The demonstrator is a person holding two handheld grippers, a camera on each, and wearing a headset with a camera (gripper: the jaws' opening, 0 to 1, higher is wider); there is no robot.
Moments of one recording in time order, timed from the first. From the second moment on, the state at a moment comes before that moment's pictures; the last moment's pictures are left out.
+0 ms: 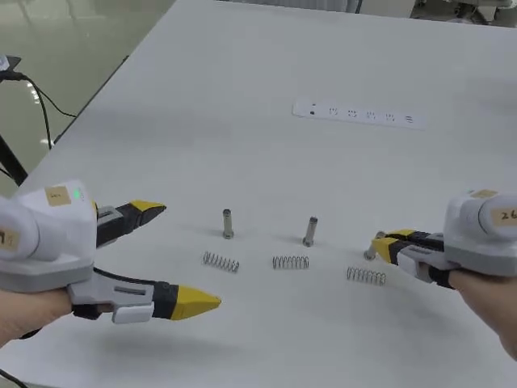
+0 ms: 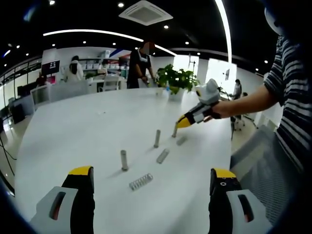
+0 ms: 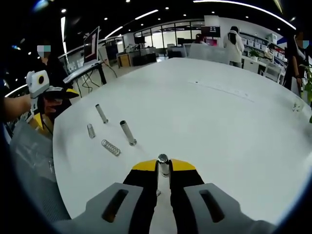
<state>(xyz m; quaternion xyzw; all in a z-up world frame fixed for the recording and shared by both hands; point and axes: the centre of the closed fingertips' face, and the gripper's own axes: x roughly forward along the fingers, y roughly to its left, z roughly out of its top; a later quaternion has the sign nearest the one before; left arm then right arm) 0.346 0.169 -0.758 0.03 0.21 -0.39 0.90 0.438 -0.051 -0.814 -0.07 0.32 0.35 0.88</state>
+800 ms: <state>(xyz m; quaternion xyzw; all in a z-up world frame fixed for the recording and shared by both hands) 0.345 0.168 -0.755 0.03 0.21 -0.39 0.90 0.435 -0.057 -0.803 -0.06 0.31 0.35 0.88</state>
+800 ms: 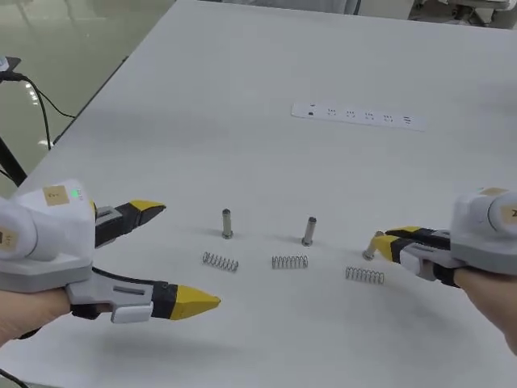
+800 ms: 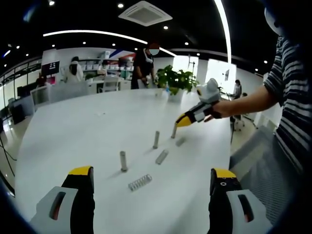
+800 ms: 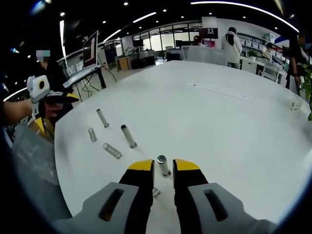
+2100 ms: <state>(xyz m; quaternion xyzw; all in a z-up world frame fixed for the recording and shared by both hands) 0.342 0.172 -0.761 0.03 0.21 -0.39 0.90 0.393 -0.043 -0.833 -0.27 0.33 0.51 0.75</state>
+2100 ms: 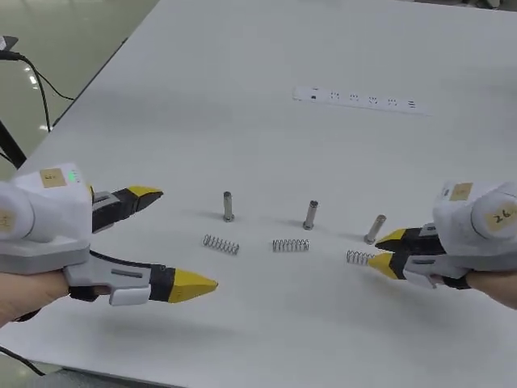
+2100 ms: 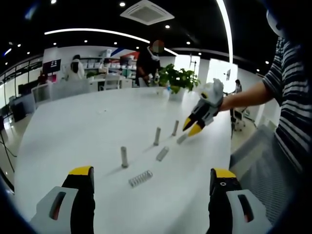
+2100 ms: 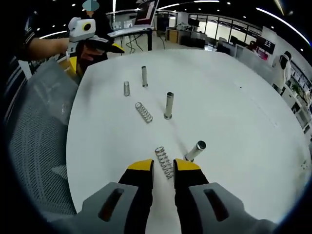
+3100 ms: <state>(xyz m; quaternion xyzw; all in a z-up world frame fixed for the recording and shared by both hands) 0.339 0.174 -0.766 0.03 0.22 -0.39 0.89 0.396 -0.053 -0.858 -0.36 0.34 0.53 0.69</state>
